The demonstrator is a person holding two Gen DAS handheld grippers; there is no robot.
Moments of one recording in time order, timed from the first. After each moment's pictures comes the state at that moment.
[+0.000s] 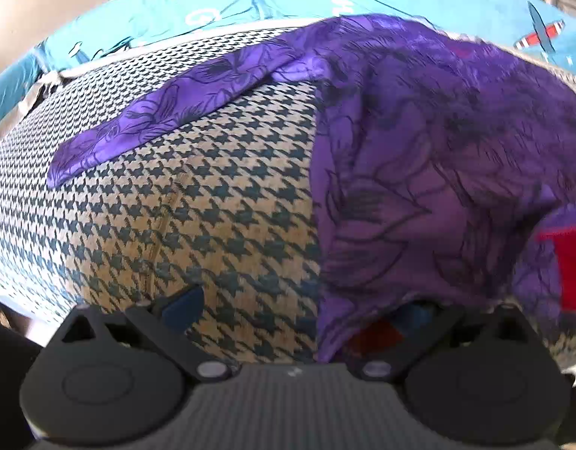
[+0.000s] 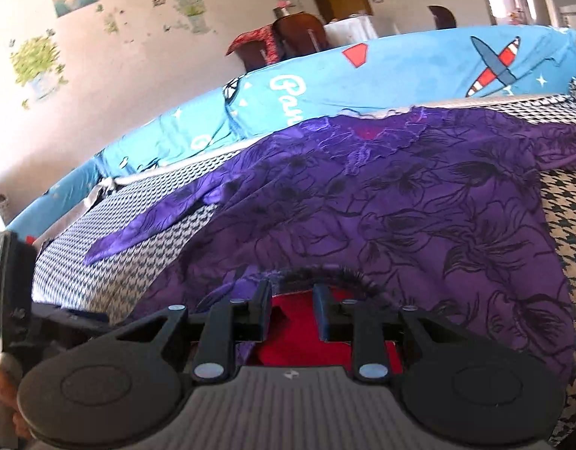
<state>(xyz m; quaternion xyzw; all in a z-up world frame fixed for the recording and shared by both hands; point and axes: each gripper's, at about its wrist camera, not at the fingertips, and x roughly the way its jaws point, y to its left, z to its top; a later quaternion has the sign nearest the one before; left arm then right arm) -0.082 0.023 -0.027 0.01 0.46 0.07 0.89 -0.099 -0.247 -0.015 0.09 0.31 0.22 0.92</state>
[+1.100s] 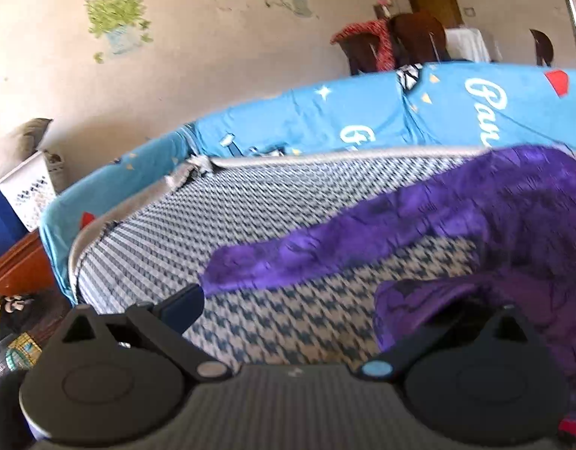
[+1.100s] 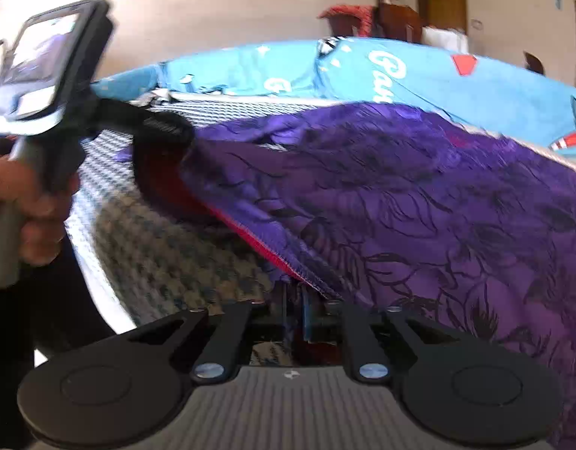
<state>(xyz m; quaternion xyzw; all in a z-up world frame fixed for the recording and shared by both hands) -0.056 0.047 0.032 0.07 0.28 0.30 0.91 -0.118 -0.186 -0.042 -0.10 0.28 0.31 0.90</state>
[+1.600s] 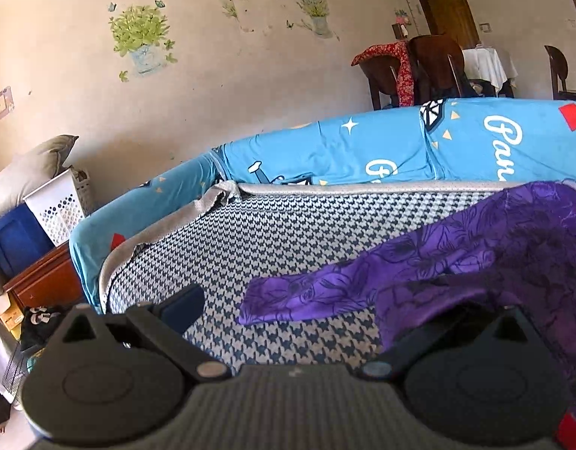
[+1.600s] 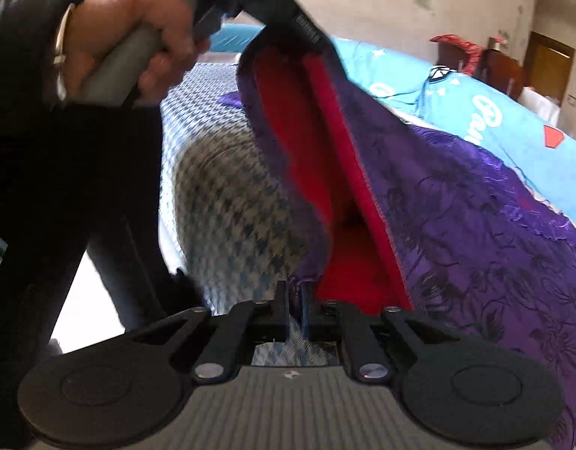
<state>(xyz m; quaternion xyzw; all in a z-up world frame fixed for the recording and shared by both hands) -0.079 0.040 0.084 0.08 0.25 0.32 0.91 -0.168 -0.182 -0.048 -0.23 0.26 0.42 0.84</state>
